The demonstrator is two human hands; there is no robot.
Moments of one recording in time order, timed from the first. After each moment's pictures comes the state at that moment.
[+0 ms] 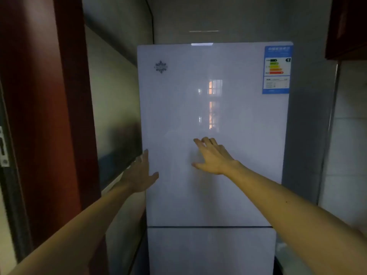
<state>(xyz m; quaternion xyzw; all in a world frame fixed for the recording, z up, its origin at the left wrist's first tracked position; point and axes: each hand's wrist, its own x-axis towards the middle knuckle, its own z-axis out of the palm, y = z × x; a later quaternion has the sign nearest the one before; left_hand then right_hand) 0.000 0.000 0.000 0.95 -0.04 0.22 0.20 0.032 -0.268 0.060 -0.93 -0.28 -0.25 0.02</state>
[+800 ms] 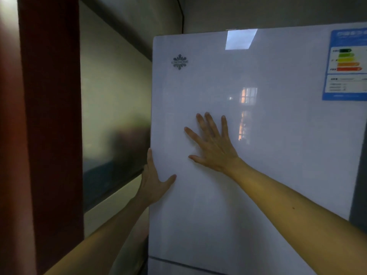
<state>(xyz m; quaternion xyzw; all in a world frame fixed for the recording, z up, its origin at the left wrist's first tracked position) 0.099 -0.006 -0.017 0.82 -0.04 0.41 0.40 0.172 -0.211 0.094 -0.76 -0.35 -0.53 -0.10</state>
